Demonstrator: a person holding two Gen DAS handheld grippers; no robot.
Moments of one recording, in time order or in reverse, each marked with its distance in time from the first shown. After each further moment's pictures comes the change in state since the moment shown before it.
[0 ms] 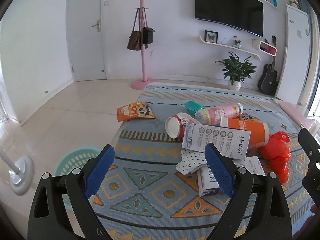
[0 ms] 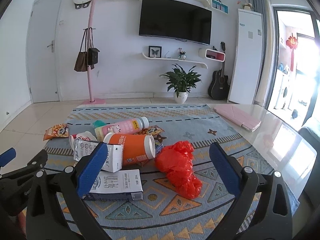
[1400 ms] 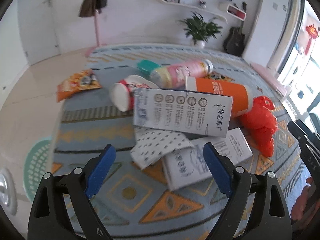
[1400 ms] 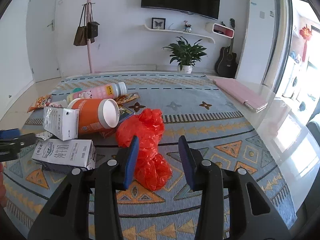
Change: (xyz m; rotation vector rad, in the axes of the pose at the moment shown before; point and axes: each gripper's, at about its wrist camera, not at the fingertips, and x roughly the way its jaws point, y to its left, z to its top) left arm 0.086 -0.040 -0.003 0.133 0.313 -0.305; right arm 0.070 -0.079 -0.030 -0.046 0.187 0.061
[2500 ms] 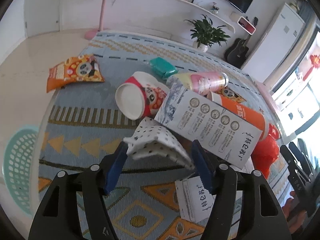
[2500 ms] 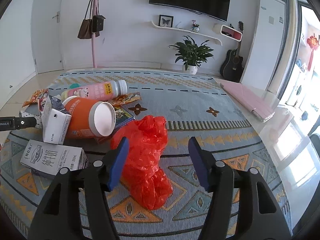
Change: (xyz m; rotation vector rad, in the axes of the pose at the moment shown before) left arm 0.035 0.059 0.020 -0.185 0.039 -0.120; right arm 0.033 0.004 0.016 -0.063 0.012 0.009
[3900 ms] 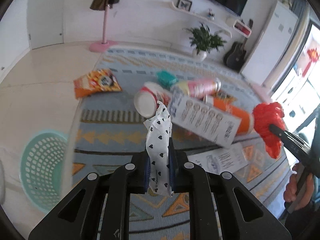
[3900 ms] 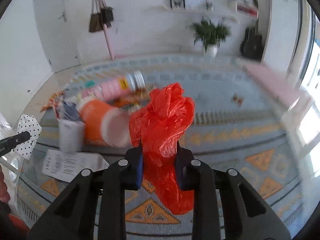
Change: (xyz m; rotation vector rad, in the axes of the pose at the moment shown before) left arm -0.079 0.001 -0.017 0.045 -0.092 0.036; right arm 0.000 -0.004 0.031 0.042 0.098 0.182
